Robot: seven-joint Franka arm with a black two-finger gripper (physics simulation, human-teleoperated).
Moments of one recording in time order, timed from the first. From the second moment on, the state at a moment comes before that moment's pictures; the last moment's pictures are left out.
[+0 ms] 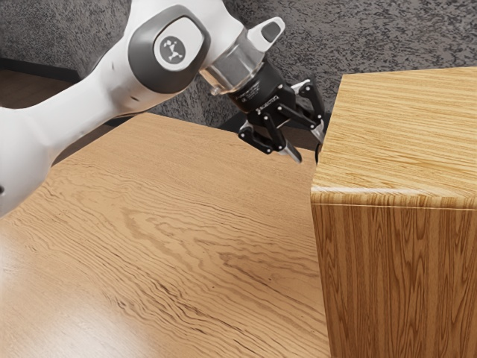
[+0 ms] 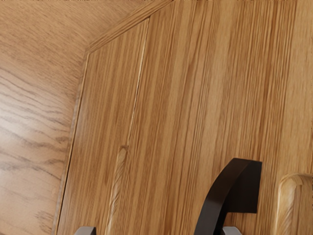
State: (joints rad) arm 0.00 0.24 -0.09 -1.27 -0.40 1.84 -0.61
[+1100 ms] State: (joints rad) arm 0.01 0.20 -0.09 -1.32 -0.44 1.83 -0.56
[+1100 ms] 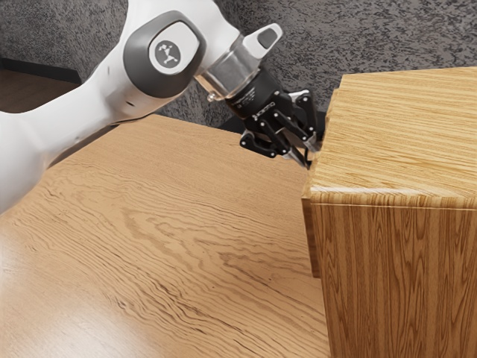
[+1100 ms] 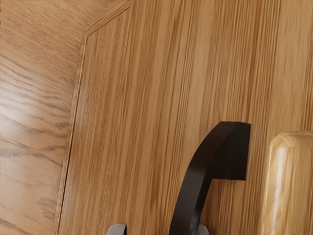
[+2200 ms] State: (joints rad) arm 0.04 0.17 -0.08 -1.36 -0.44 1.83 -0.46
